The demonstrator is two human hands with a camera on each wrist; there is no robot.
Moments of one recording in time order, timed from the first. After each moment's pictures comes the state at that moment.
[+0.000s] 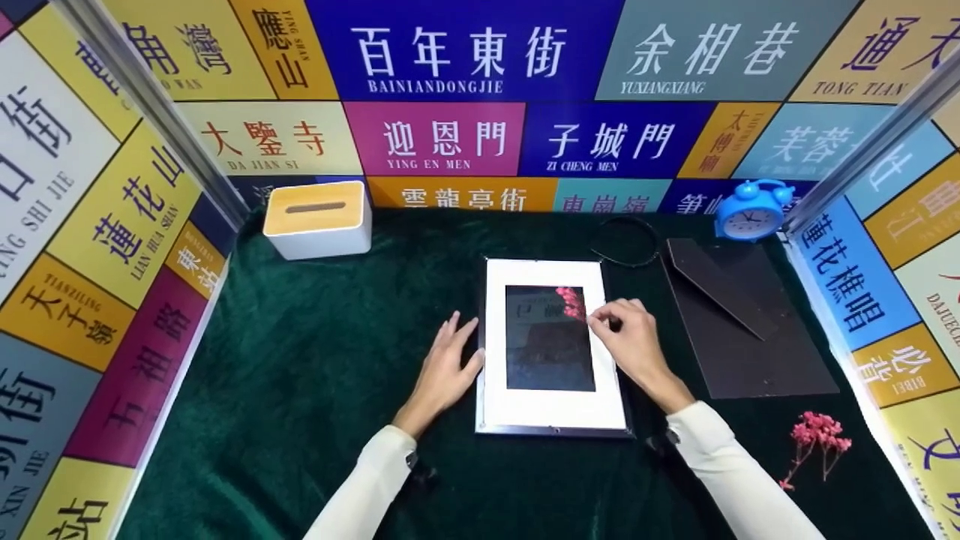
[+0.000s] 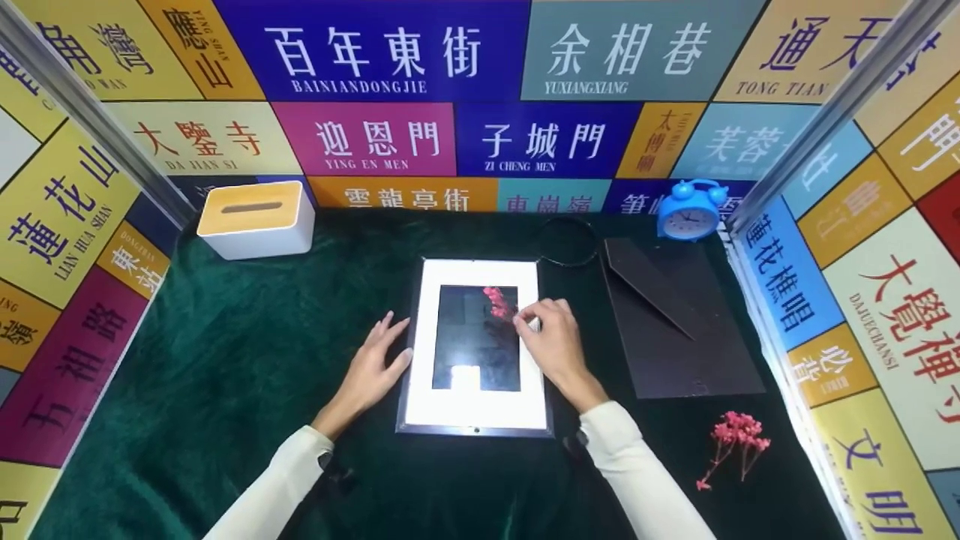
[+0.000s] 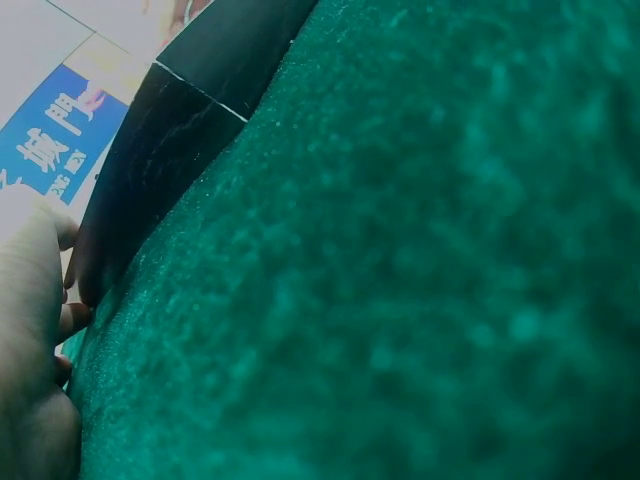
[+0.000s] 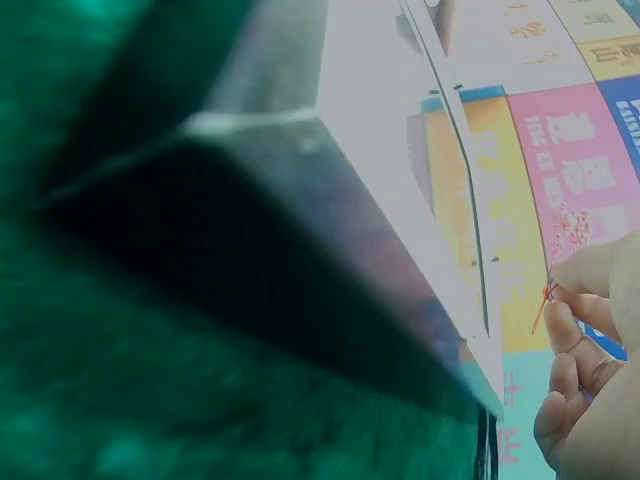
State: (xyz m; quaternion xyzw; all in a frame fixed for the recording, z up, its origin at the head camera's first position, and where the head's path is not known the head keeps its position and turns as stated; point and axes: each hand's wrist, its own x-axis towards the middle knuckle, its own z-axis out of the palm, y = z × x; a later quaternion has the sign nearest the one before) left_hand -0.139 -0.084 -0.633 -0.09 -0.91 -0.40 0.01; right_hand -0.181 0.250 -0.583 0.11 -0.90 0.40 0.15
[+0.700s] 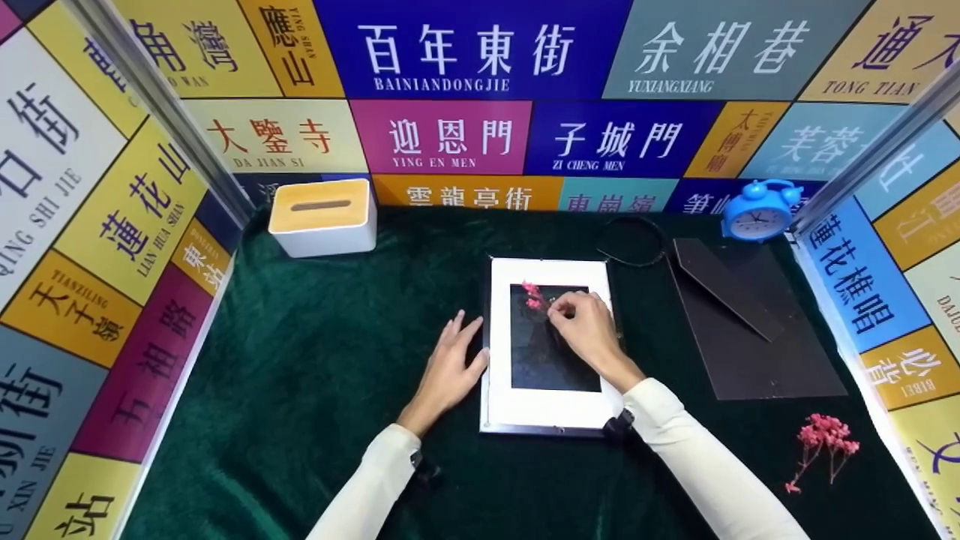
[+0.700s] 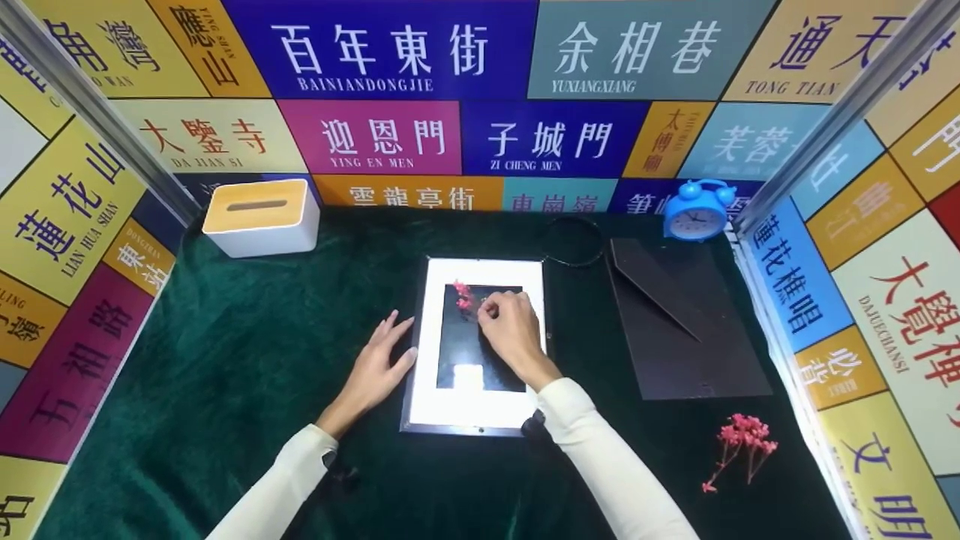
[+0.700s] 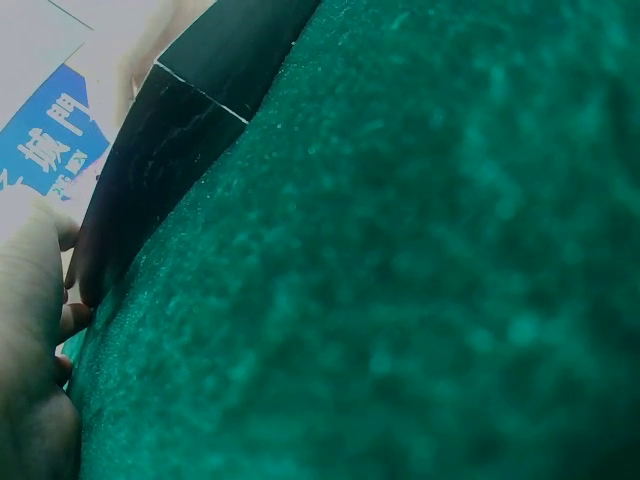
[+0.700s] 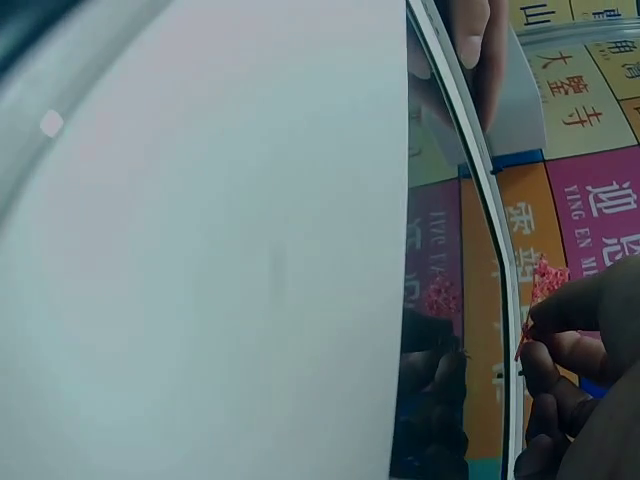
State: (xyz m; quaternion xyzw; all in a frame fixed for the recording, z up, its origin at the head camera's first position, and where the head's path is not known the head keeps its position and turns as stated) left_hand -0.143 -0.085 -0.636 -0.10 -0.91 -0.41 0.02; right_hand -0.207 0.181 -0.586 0.08 -0.92 0.38 0.07
